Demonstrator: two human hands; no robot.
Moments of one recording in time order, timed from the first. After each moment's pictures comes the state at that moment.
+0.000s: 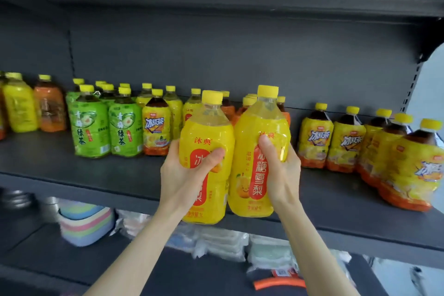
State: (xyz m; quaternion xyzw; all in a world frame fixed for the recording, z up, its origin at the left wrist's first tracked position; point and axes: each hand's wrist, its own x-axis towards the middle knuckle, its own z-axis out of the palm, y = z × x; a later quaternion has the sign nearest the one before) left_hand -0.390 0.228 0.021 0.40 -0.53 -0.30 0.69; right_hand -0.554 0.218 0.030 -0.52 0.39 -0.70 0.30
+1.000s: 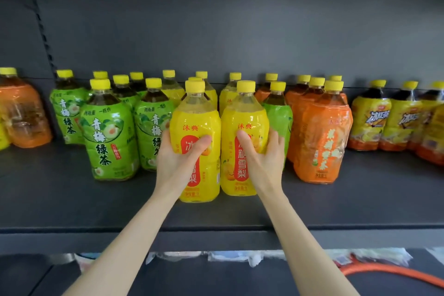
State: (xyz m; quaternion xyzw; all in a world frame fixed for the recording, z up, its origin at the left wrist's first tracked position) left_hand -0.201 0.073 0.003 0.40 -0.56 -0.34 0.64; right_hand -0.355 0.090 -0.005 -0.49 0.53 -0.67 0.15
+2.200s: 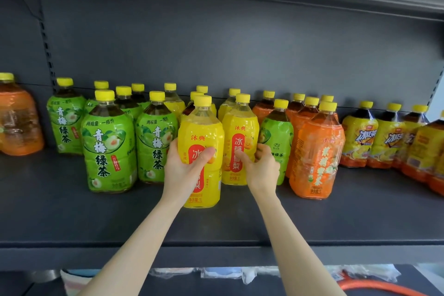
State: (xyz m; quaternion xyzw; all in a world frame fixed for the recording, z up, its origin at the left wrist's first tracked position) left_hand -0.206 0.054 0.000 0.36 -0.57 -0.36 0.64; right_hand -0.362 0.056 -0.003 -0.46 0.68 -0.57 0.10
